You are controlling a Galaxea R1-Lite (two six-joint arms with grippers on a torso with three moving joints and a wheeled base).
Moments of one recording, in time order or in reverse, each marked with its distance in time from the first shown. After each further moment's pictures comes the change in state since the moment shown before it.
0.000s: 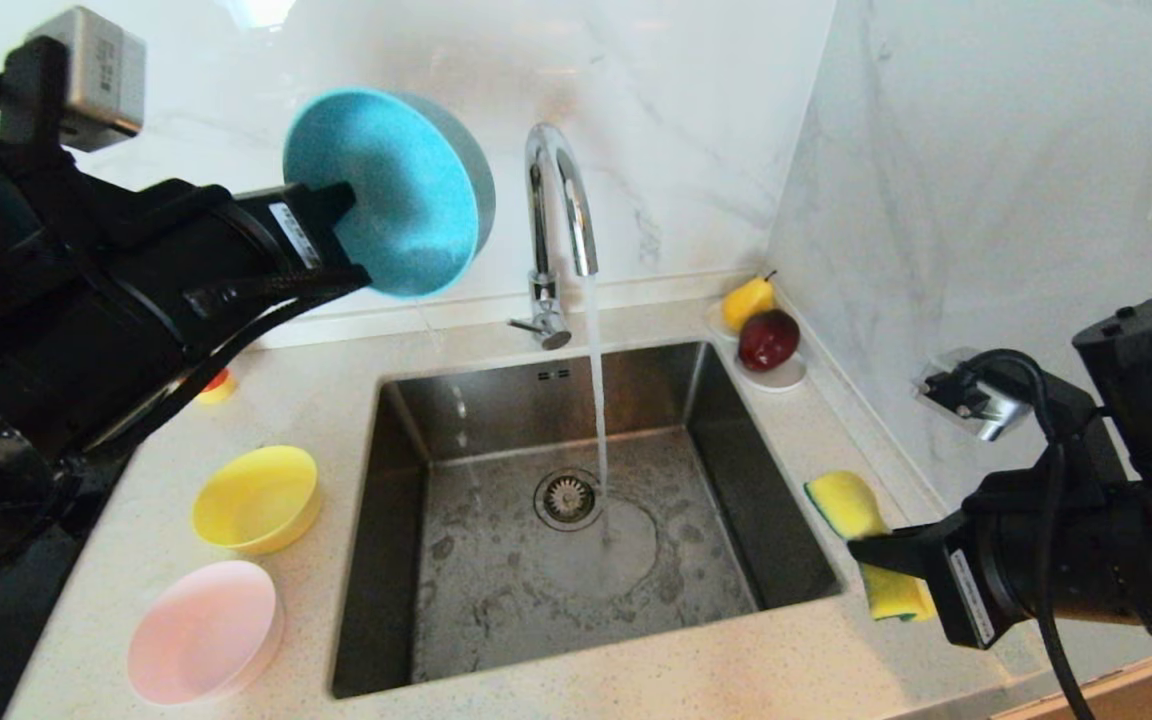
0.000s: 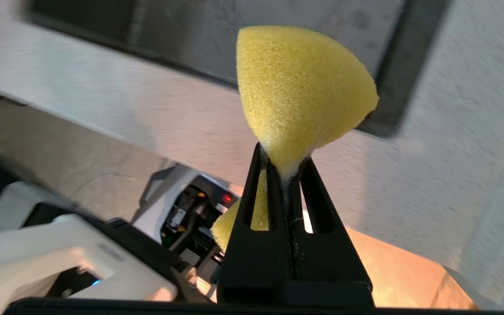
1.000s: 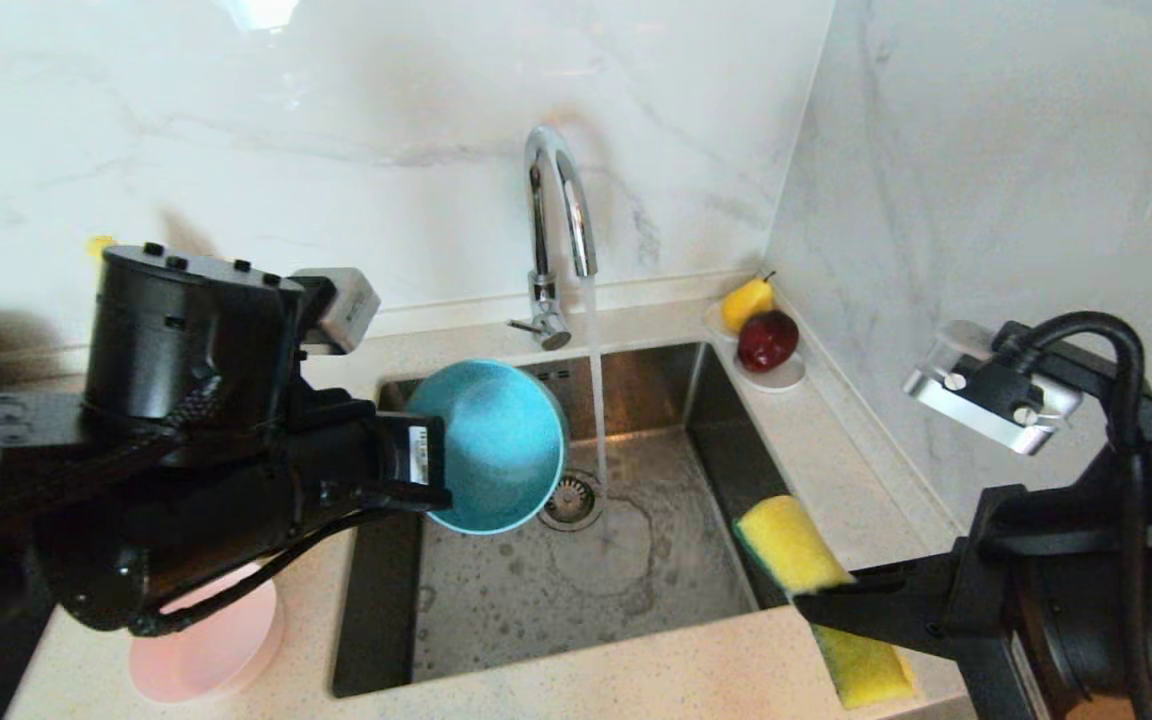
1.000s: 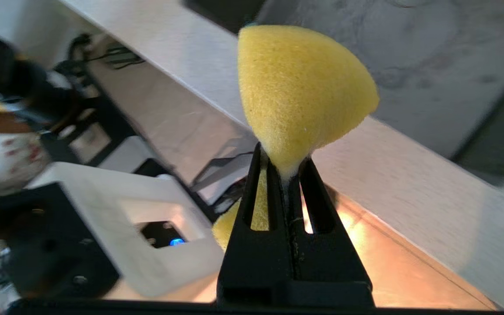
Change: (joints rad) left arm -0.202 0.049 -0.017 0.587 0.137 -0.159; right arm 0.264 -0.022 -0.153 0.109 0.060 0.049
